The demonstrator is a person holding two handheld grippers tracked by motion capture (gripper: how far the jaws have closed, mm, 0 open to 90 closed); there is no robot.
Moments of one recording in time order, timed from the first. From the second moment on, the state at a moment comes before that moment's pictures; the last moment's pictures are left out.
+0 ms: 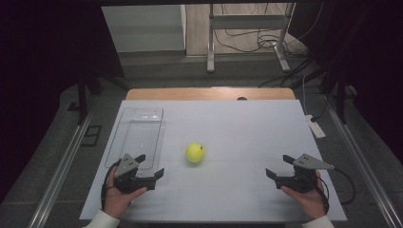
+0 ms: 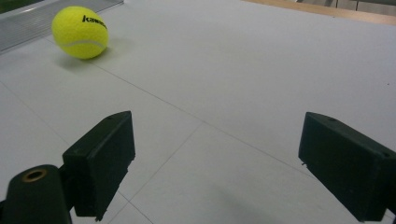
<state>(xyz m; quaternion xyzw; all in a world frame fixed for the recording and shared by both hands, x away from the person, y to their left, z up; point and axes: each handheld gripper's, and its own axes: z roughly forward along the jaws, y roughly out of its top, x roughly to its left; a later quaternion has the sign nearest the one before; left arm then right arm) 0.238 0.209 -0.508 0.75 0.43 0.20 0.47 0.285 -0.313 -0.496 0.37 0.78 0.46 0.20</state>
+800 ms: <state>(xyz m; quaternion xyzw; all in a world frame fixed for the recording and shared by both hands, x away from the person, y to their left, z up) 0.238 0.207 -0.507 0.75 0.43 0.20 0.46 0.281 -0.313 -0.497 0.37 0.78 0.46 0.20</state>
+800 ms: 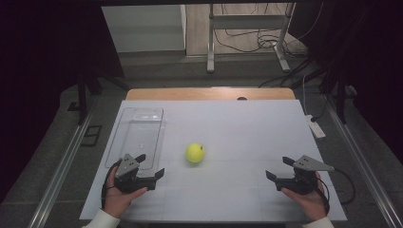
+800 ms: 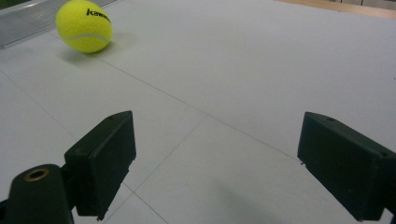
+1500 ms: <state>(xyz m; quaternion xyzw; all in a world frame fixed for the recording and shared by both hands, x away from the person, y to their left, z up) 0.237 0.200 -0.498 0.76 0.42 0.21 0.45 0.282 -0.314 -0.498 0.37 0.78 0.47 0.19</state>
